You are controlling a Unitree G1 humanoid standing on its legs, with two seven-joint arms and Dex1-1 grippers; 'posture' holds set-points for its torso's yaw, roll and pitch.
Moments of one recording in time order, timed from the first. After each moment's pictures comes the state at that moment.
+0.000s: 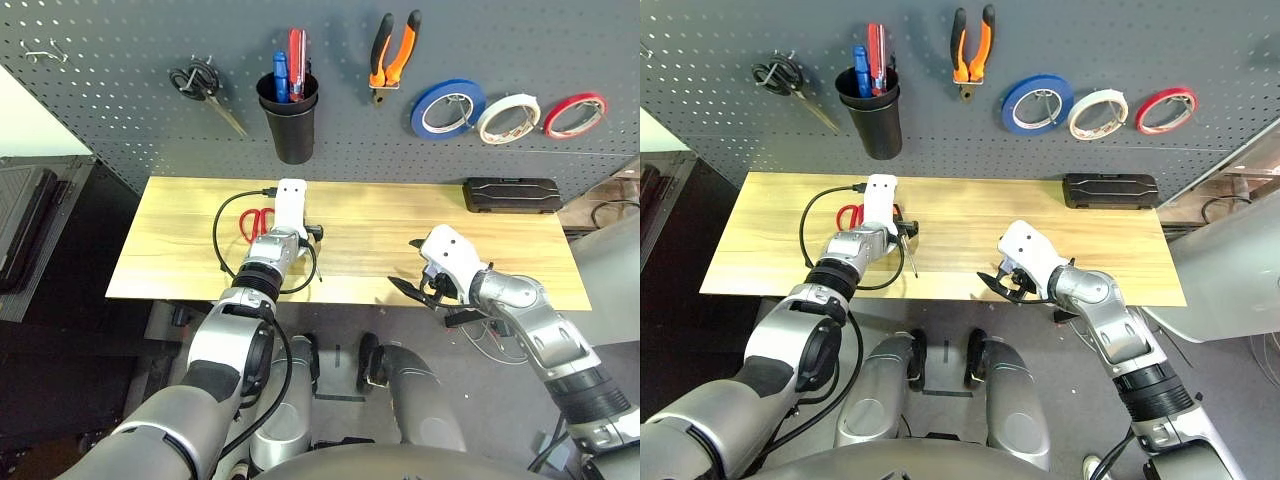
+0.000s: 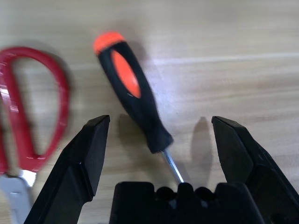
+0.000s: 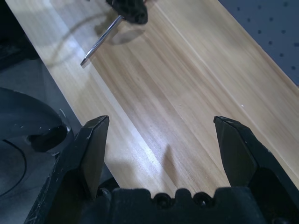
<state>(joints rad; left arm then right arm) -0.85 0.02 0.06 1.08 -0.07 0.46 0.01 -0.14 -0.47 0.21 -0.09 -0.01 0.30 0.68</state>
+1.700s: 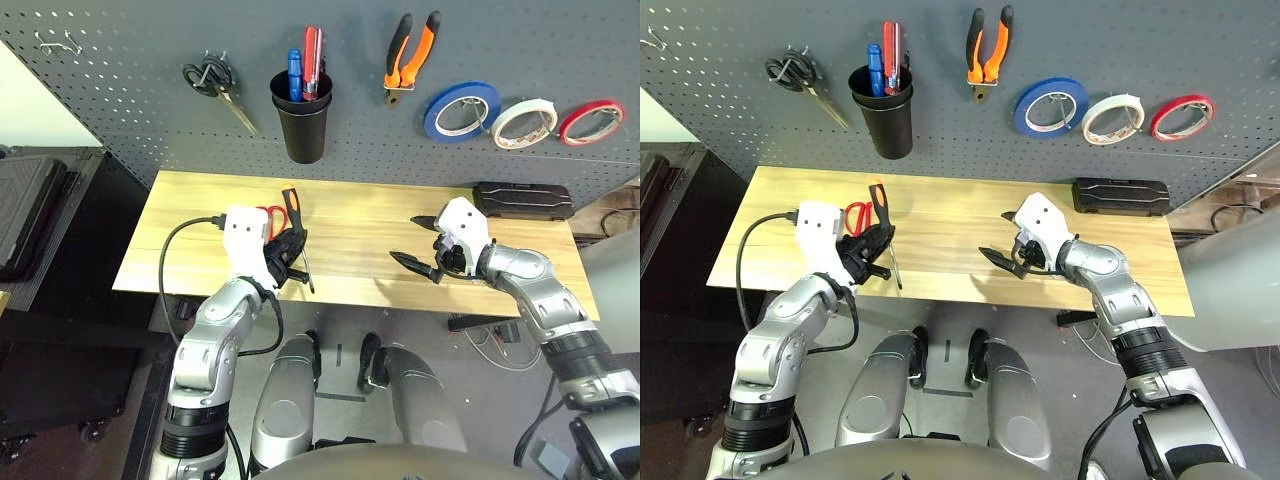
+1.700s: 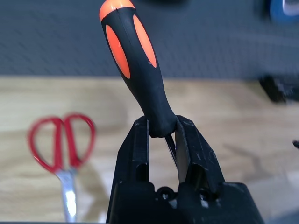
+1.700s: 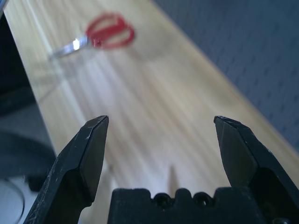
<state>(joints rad) -0.03 0.11 0.05 -0.45 -0.24 0.57 -0.27 -0.32 -0.45 0.10 0.24 0.16 0.00 0.83</state>
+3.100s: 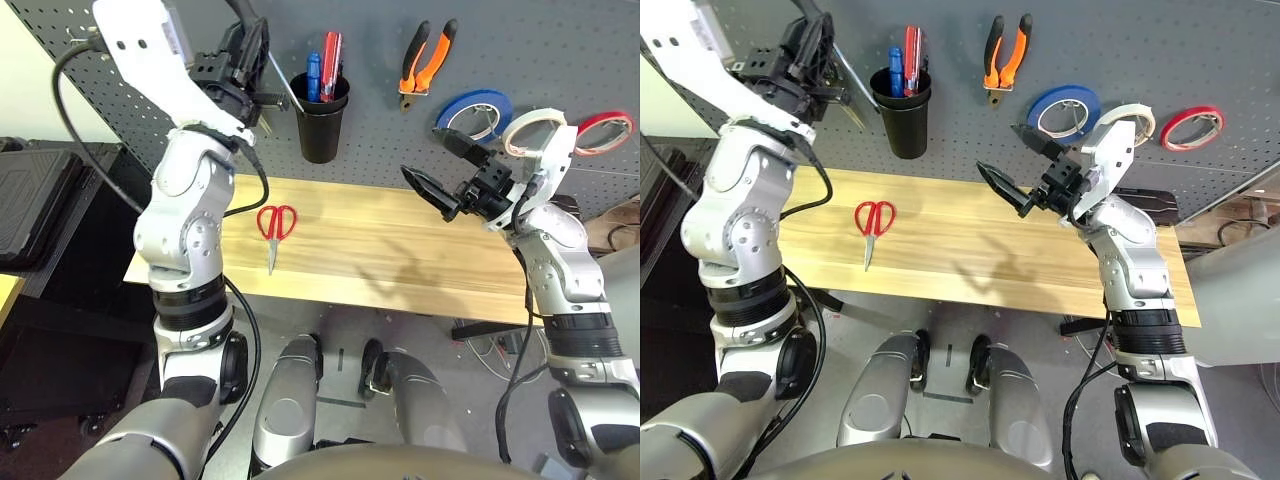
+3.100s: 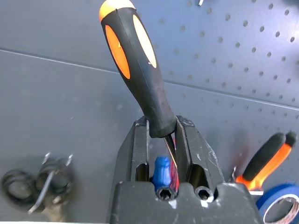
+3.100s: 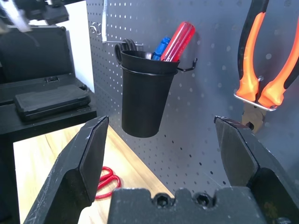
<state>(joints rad) -0.78 0.13 0.17 -0.20 -0.33 0.46 -0.09 -0.40 -0.36 -0.09 0.04 0.47 0.00 0.82</state>
